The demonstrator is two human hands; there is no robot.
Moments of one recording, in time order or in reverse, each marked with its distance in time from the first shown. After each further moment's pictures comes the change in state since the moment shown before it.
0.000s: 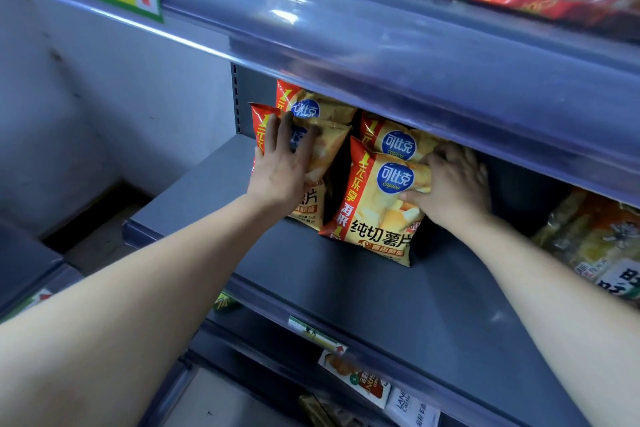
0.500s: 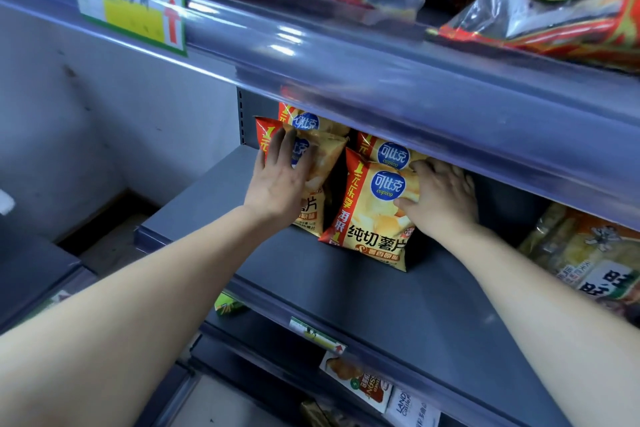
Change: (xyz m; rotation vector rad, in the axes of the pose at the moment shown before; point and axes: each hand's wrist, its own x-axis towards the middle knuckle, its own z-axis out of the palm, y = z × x) left_hand -0.019 0.007 -0.025 0.153 -0.056 0.056; right_hand -0.007 -0.002 0.000 -0.066 0.016 -0.024
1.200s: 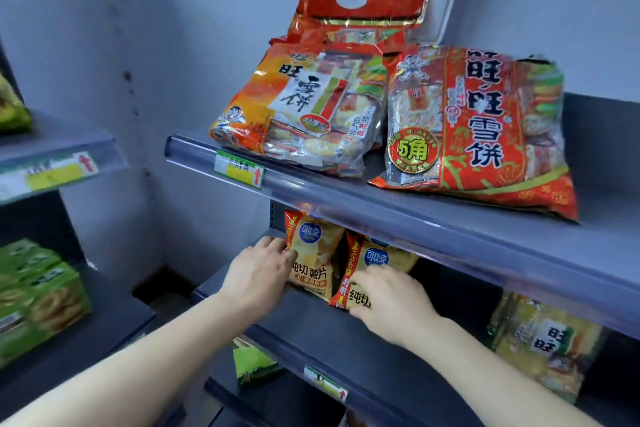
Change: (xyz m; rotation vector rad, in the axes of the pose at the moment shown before) left_hand -0.118 0.010 -0.153 0.157 -0.068 0.039; right_hand -0.131 -0.043 -0.090 -0.004 -0.036 -0.488
